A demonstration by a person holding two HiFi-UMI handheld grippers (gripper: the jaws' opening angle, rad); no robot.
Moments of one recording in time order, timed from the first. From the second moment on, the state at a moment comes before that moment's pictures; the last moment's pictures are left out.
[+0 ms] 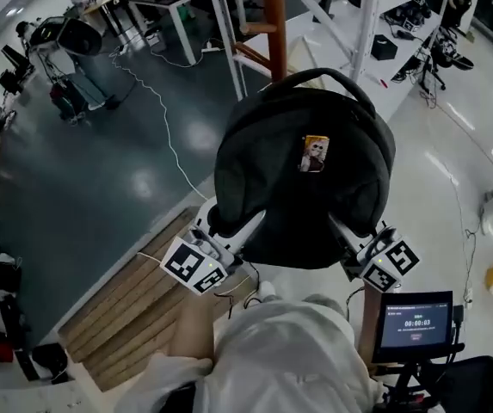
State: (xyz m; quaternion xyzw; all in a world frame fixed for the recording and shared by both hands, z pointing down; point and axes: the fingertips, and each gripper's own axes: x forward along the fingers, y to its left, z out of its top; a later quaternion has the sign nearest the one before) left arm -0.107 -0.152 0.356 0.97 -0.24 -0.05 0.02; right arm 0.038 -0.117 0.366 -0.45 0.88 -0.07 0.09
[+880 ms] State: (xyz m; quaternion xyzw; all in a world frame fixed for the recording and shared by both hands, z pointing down) left arm -0.174 -0.248 0.316 0.93 -0.36 -0.03 -0.01; right arm -0.026 -0.246 0.331 -0.34 0.93 -0.09 0.10
